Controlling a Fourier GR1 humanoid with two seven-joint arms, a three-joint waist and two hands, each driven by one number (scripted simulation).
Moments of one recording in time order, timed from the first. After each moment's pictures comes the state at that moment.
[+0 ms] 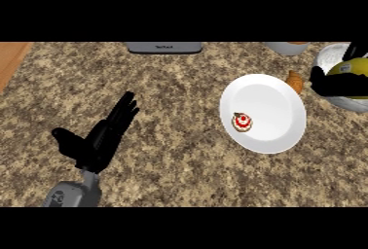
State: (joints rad) left arm -0.14 0.14 -0.18 -1.55 0.26 -0.01 0.13; right arm -0.61 -0.59 0.10 -1.75 0.82 0.27 0.92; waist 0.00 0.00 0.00
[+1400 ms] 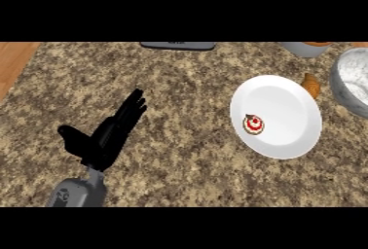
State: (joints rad) left arm -0.16 0.10 -0.19 -1.57 0.23 -0.05 0.17; right arm -0.90 -0.74 -0.21 -0.43 0.95 -0.19 0.27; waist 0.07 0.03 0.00
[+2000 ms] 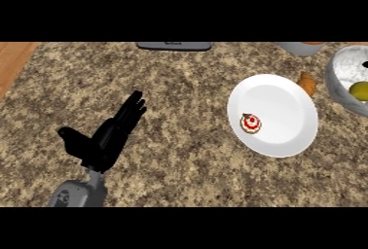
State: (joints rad) left arm -0.15 0.10 -0.19 -1.57 0.22 -0.05 0.16; right arm -0.94 -0.71 -0.48 -0.34 0.69 -0.36 -0.02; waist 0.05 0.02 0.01
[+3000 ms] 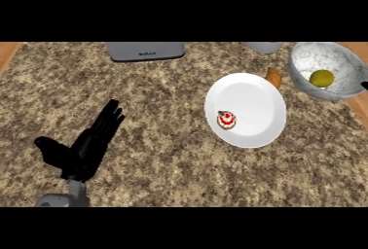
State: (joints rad) left arm -0.05 0.14 -0.11 -1.57 0.24 -0.03 0.14; right arm -0.51 -0.42 -0.73 -0.98 0.20 -0.11 -0.51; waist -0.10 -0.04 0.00
